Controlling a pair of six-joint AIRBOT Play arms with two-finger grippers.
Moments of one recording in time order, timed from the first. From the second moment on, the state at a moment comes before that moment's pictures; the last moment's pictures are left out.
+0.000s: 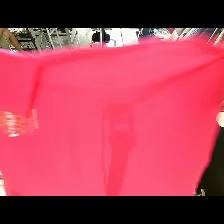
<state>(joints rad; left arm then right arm) 0.64 -0.88 1.44 0.24 -1.07 -0.97 0.02 -0.77 1.55 -1.26 1.00 1.35</state>
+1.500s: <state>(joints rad) 0.34 -1.47 1.09 0.86 -1.52 -1.11 -0.11 -1.71 1.54 -1.32 1.24 1.30</state>
